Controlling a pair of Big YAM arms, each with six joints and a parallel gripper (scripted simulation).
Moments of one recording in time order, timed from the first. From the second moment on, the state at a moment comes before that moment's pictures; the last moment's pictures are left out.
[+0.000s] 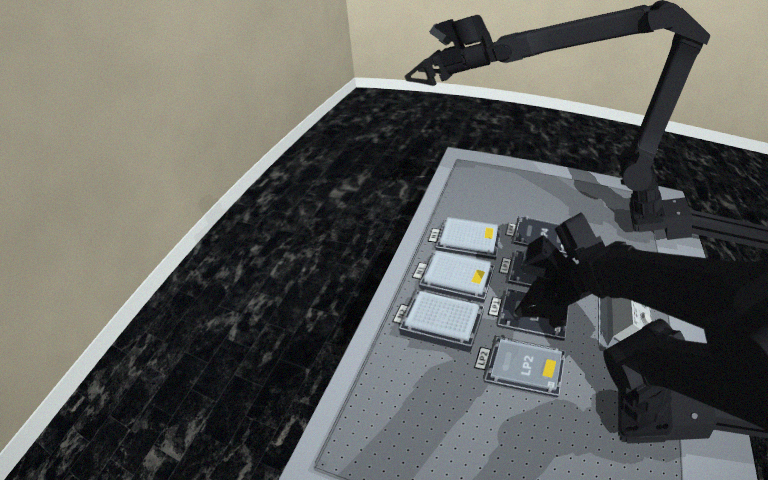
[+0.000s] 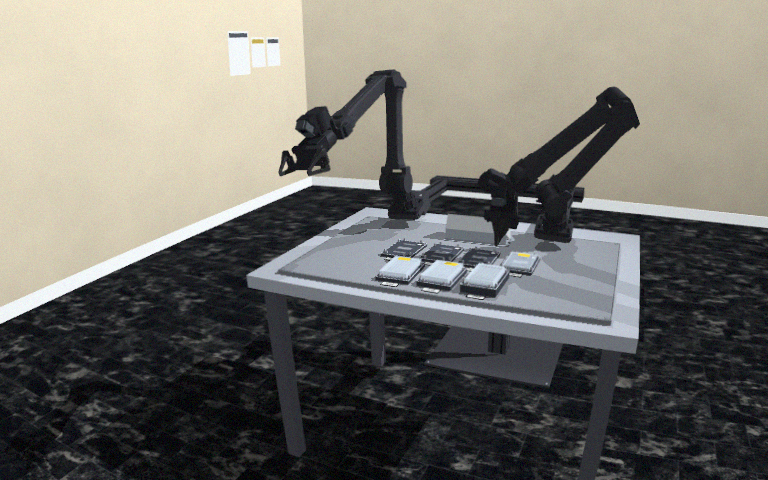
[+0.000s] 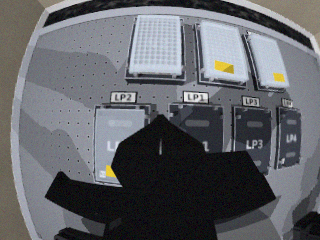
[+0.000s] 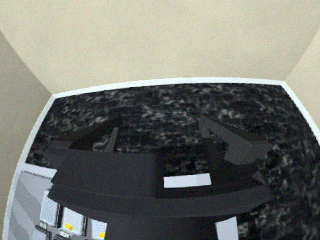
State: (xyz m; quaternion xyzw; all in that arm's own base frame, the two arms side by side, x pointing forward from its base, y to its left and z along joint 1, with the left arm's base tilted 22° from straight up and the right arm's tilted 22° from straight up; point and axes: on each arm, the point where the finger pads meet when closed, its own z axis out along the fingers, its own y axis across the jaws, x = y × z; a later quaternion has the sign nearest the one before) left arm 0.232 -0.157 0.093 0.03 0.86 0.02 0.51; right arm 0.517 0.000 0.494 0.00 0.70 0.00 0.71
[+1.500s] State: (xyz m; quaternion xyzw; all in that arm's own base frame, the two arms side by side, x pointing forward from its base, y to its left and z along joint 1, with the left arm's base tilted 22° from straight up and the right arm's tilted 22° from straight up) left arm 0.401 -0.228 0.151 0.03 0.86 0.03 0.51; right arm 0.517 0.000 0.494 0.00 0.70 0.00 0.71
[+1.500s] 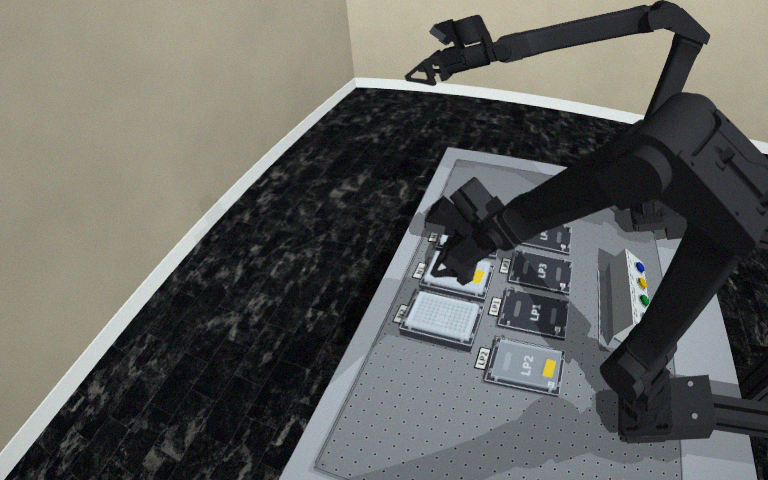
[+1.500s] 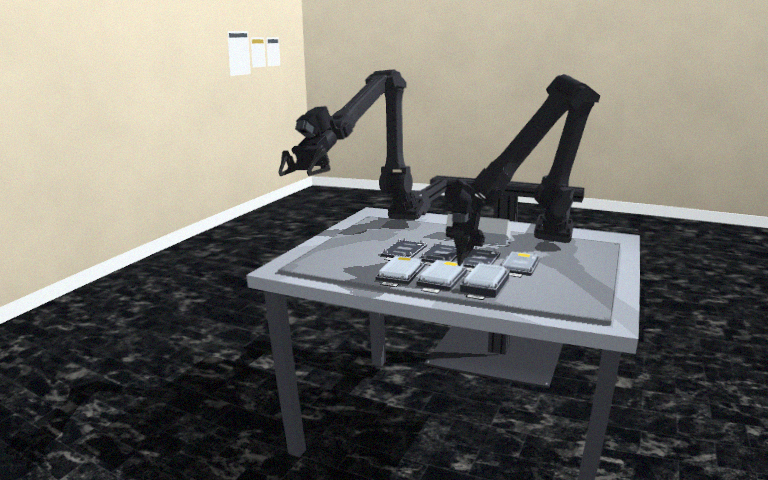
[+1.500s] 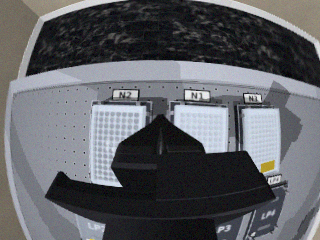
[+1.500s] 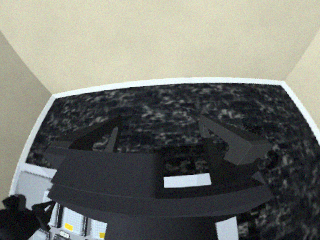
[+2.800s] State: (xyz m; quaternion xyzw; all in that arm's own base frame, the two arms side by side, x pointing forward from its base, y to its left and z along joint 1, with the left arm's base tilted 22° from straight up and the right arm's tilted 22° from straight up) left arm 0.397 -0.275 0.144 0.05 0.86 0.03 0.50; right arm 0.517 0.000 0.494 0.00 0.70 0.00 0.71
